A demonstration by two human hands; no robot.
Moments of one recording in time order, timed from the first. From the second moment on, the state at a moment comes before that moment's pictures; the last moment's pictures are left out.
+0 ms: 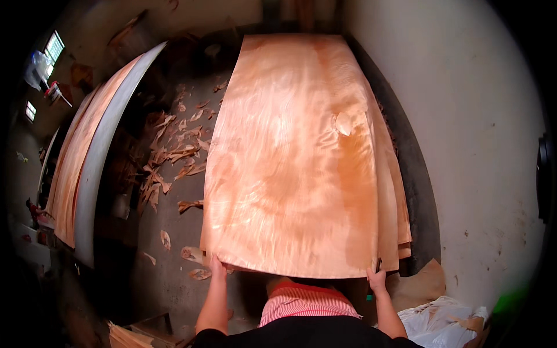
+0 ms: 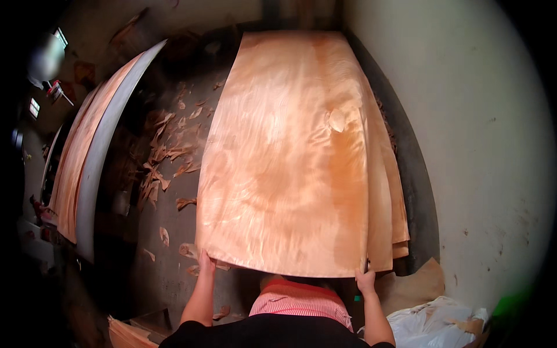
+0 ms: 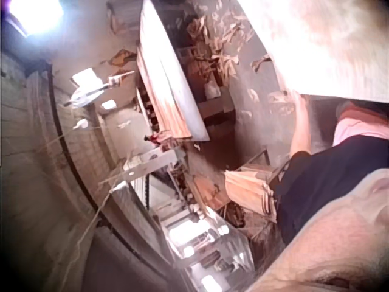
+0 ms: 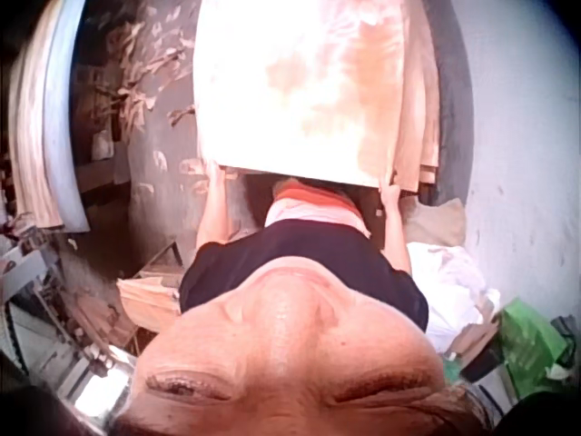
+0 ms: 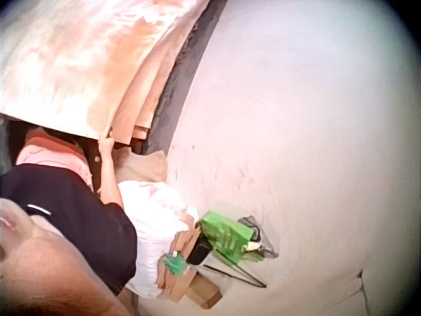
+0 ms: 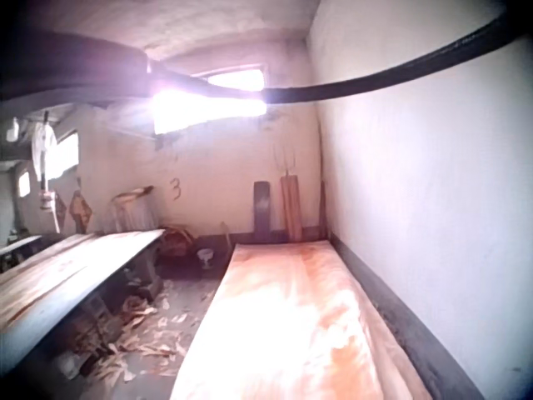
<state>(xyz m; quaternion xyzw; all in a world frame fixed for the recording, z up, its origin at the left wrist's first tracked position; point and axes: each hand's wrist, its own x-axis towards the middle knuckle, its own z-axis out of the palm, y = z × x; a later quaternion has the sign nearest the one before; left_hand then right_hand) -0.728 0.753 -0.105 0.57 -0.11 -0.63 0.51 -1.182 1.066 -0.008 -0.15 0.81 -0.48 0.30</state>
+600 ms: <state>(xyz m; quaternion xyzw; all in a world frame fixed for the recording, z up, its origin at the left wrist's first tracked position) -0.803 0.762 -0.224 0.69 -0.07 -0.62 0.36 -1.253 1.003 -0.105 -0.27 0.95 -0.12 0.09</state>
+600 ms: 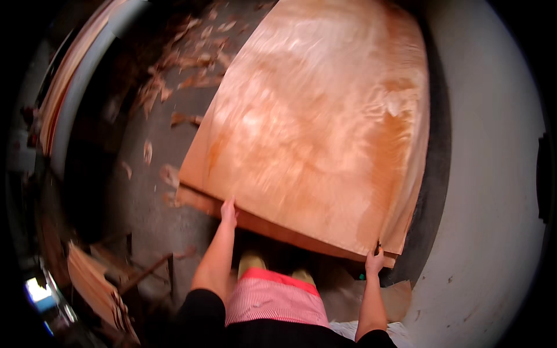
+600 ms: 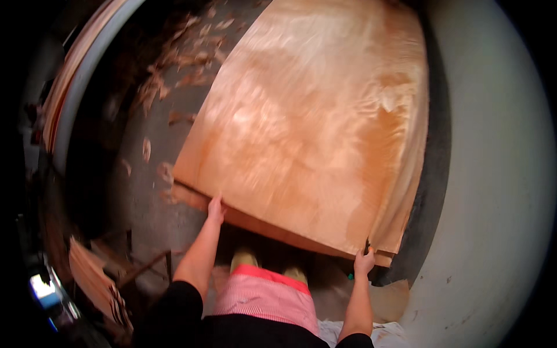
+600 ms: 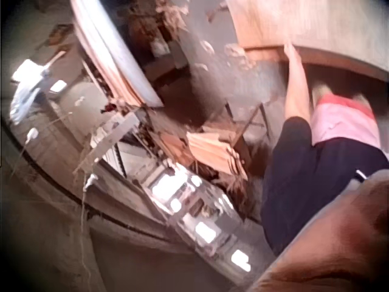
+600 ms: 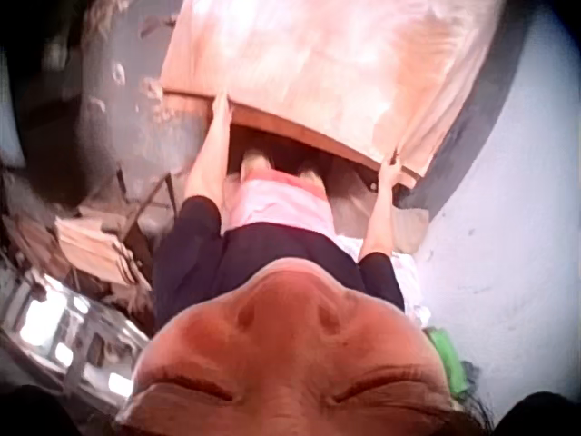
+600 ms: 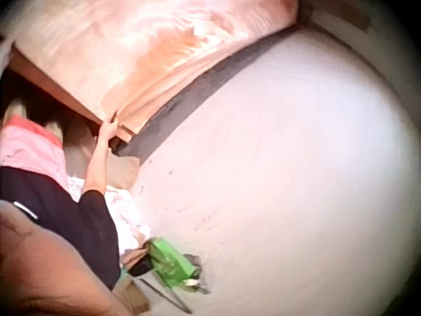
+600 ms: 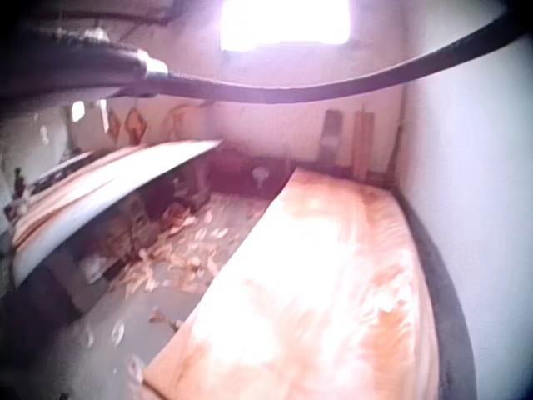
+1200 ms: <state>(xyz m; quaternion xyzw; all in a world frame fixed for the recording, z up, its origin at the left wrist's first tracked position) -0.652 0.691 -0.299 0.50 0.03 -0.51 0.69 -1.228 0.981 -0.162 -0.30 0.94 0.08 0.11</state>
